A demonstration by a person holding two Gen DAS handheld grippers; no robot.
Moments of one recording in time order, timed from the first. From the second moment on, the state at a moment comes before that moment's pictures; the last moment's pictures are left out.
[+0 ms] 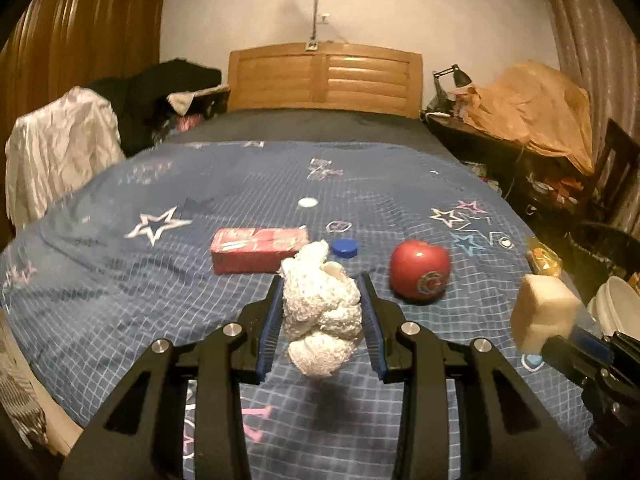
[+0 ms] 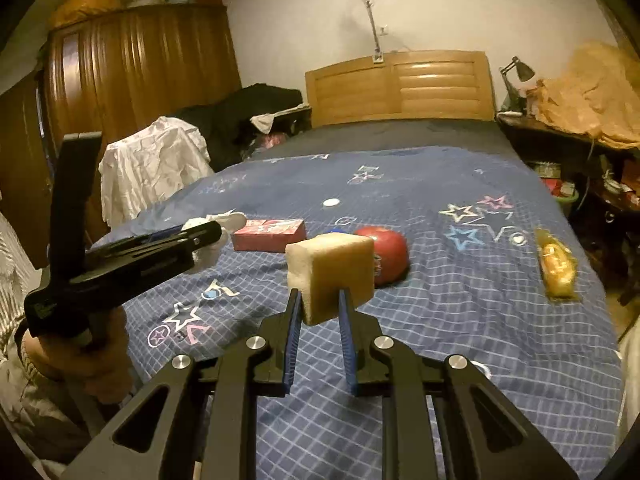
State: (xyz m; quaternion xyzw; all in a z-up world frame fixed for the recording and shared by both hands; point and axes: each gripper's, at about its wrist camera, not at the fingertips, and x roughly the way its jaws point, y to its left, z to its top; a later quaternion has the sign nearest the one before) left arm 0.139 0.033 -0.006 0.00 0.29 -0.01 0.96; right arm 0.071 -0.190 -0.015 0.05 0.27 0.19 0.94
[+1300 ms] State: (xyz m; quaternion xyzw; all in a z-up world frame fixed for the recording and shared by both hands) left arm 0.129 -0.346 0.019 0.13 0.27 -0.38 0.88; right arm -0.111 -0.579 0.033 0.13 0.17 -0.20 0.96
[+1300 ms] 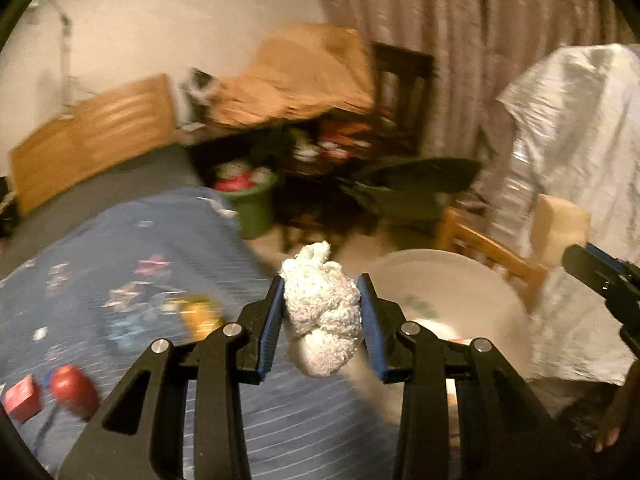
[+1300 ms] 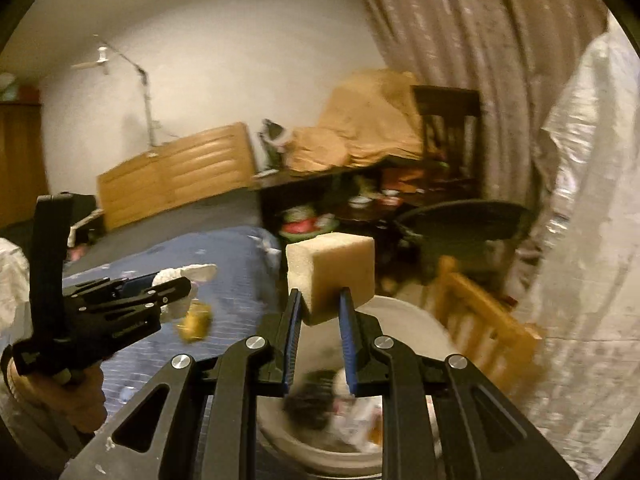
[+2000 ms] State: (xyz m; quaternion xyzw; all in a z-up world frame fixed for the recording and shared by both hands) left arm 0.136 -0.419 -0.029 0.18 0.32 -0.45 0.81; right arm -0.072 -0.639 -0.037 0.16 0.25 -0.23 0.93
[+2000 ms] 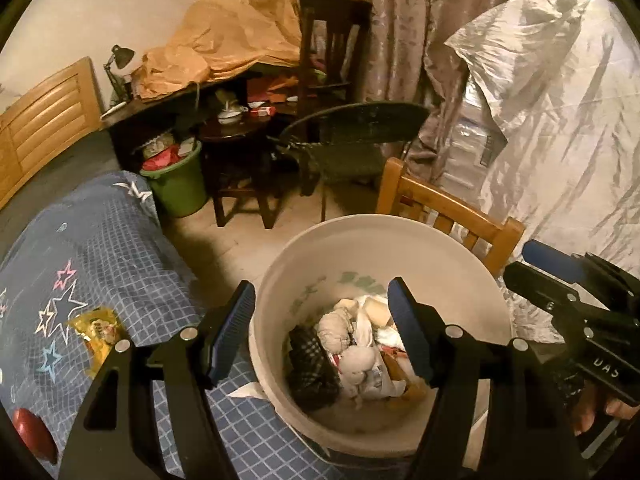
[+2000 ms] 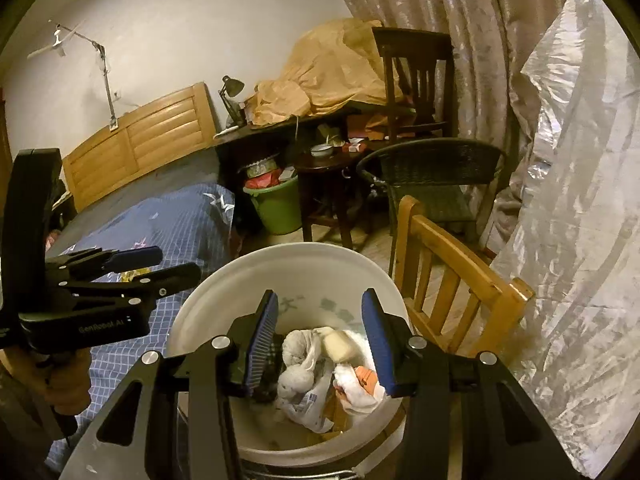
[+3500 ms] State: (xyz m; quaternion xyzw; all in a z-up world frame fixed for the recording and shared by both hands) left arm 0.023 -0.286 0.000 0.13 0.20 -0.48 0.84; right arm -0.210 -0.497 -0.025 0.16 0.17 -0.38 0.90
